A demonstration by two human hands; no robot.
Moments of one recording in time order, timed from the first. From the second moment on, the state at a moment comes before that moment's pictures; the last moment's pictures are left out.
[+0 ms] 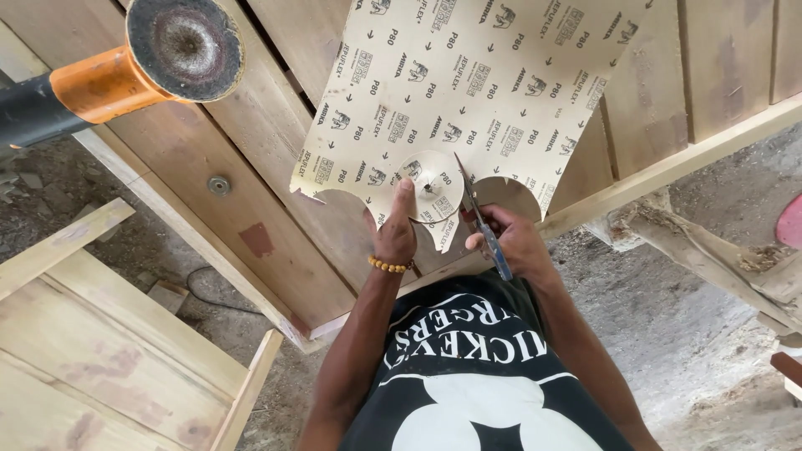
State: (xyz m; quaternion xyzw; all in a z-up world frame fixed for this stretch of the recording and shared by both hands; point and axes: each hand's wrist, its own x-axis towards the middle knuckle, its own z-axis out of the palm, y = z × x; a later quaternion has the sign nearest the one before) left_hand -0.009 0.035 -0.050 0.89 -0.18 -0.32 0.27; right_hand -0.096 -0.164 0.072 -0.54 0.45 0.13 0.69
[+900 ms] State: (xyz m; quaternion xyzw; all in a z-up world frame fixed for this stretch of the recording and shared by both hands) left_hand 0.024 -0.018 -0.005 0.93 -0.23 -0.09 0.29; right_hand -0.083 -0.220 0.112 -0.63 0.25 -0.02 0.74
